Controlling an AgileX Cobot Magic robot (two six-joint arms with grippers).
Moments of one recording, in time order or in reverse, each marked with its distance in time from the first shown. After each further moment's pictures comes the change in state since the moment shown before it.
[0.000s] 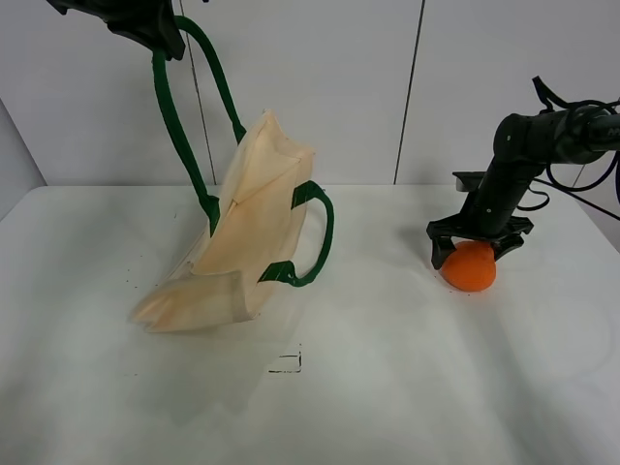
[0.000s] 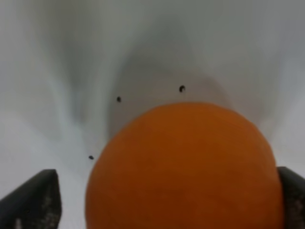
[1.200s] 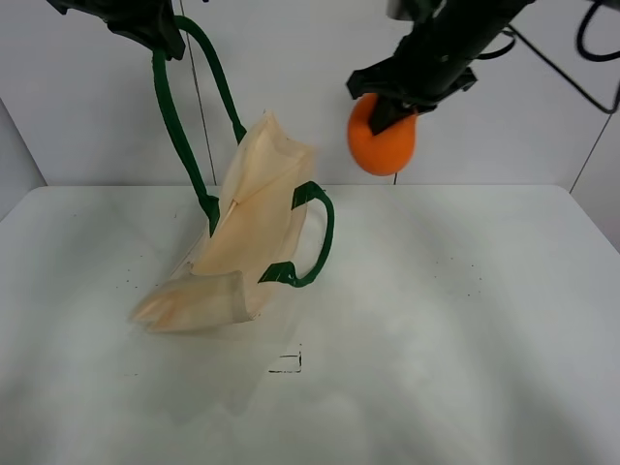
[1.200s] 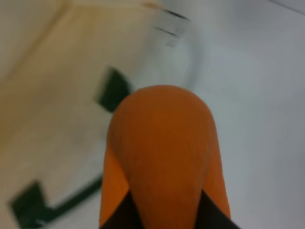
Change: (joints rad) left arm 0.000 0.000 0.000 0.000 0.000 0.000; right arm 0.345 -0.300 -0.296 0.133 0.133 -0.007
